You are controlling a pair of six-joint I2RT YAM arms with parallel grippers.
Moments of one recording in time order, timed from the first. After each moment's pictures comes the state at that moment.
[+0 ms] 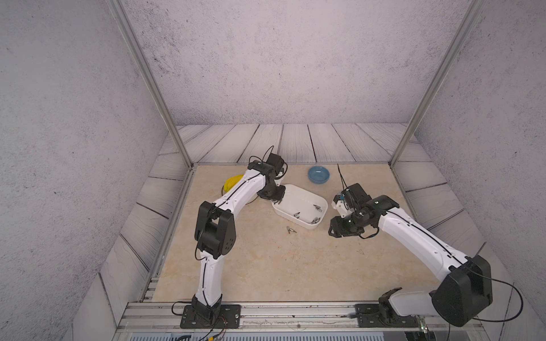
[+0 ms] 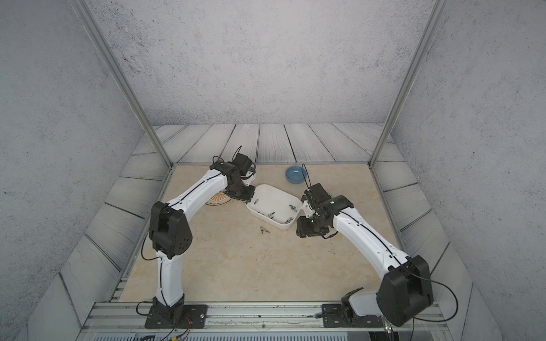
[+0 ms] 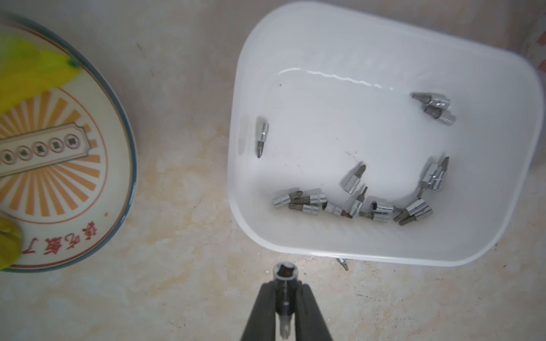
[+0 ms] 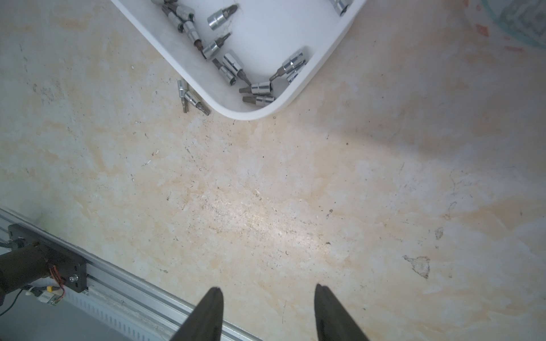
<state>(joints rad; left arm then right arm) -0.51 2.10 1.93 -1.13 0.10 -0.12 0.47 1.36 1.15 -1.05 -0.23 0.27</state>
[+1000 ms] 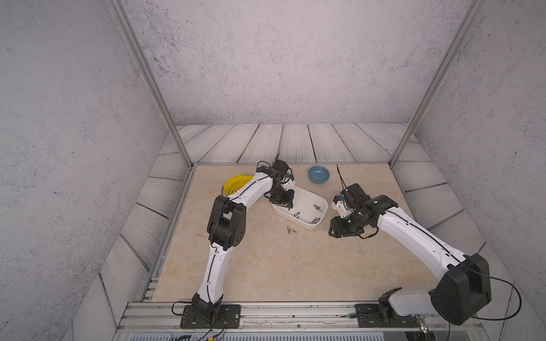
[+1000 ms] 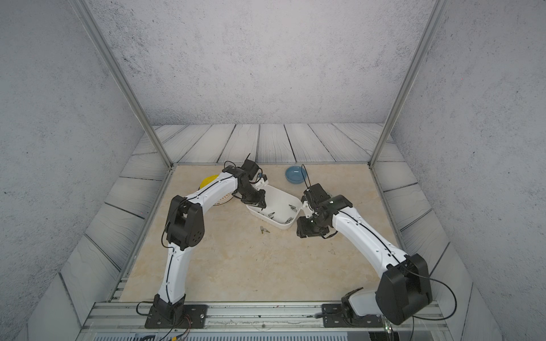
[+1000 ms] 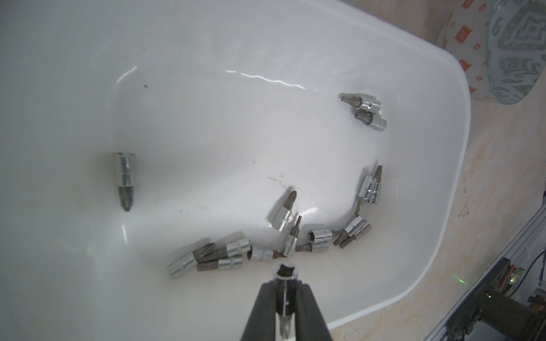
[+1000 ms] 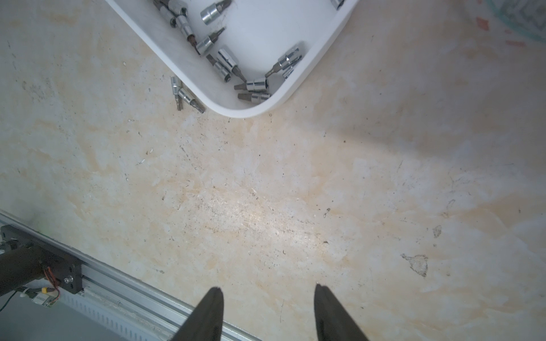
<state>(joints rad) -0.52 2.26 1.98 -1.01 0.41 -0.14 0.47 1.37 1.15 -1.05 -0.22 0.27</state>
